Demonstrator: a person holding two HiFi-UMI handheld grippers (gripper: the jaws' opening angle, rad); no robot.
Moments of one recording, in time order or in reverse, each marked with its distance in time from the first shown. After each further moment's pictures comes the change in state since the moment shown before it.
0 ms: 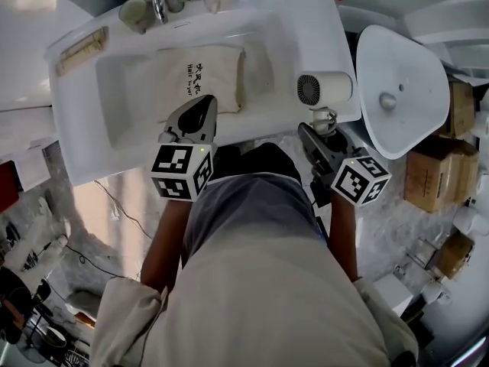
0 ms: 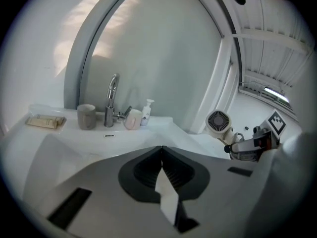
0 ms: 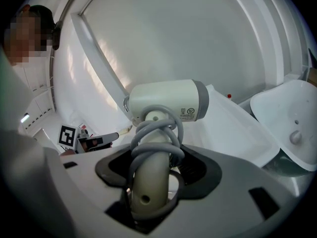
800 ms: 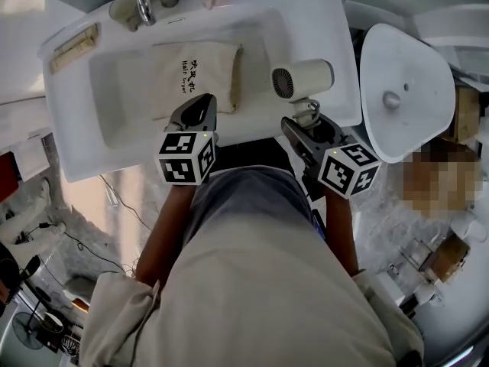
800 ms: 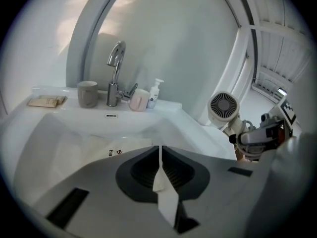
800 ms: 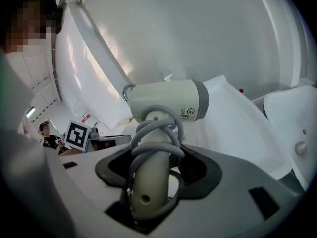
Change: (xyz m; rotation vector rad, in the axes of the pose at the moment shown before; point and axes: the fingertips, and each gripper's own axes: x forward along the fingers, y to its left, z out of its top) left arm 0.055 0.014 -0.048 -0.091 0.160 0.082; right arm 0.044 -0.010 0.005 -0.060 0.150 0.058
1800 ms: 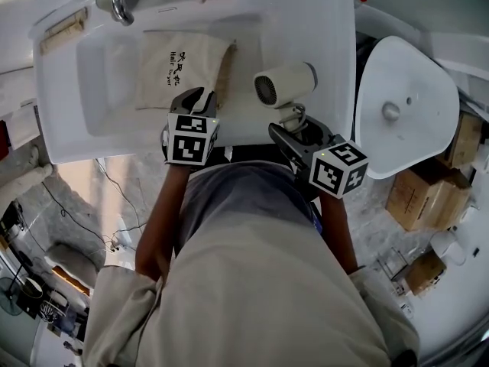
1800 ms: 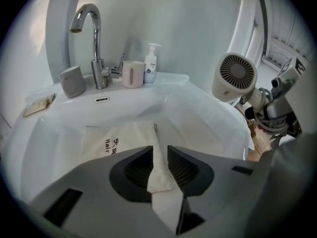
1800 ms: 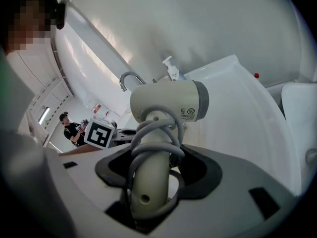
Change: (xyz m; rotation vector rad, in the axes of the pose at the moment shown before) left arm 0.077 -0.001 -0.042 0.106 0.242 0.133; right arm 0.020 -0.044 -0.003 -0.011 0.207 0.159
